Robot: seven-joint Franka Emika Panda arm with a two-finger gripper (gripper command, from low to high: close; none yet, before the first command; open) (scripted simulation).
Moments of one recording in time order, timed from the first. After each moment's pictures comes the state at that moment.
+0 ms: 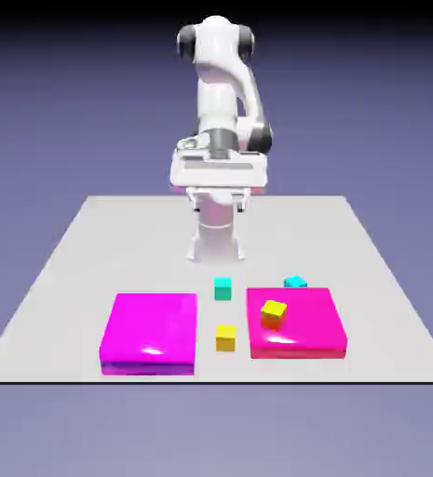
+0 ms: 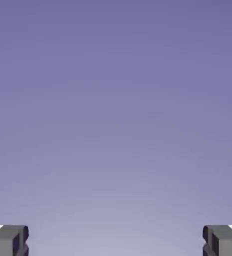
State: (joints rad) arm 0.00 -0.55 0.02 -2.81 0.05 3.05 0.74
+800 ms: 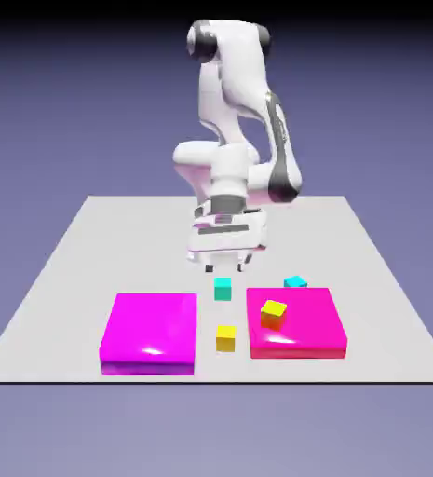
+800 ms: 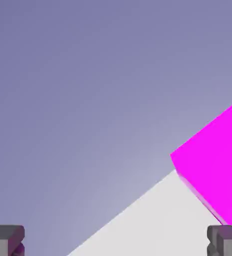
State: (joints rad) arm -0.17 -0.13 0.52 -2.83 1.10 3.38 0.79
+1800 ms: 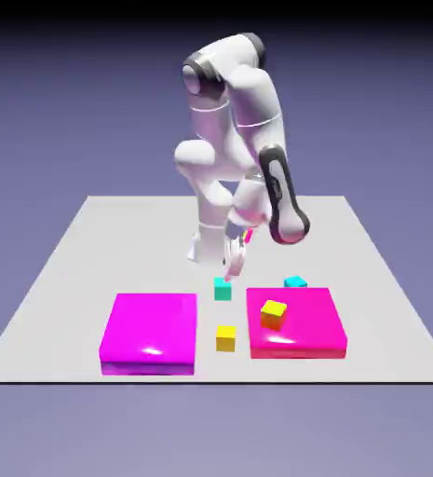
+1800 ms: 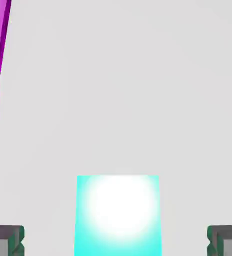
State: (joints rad) arm -0.30 0.36 0.95 -2.87 1.97 3.71 1.00
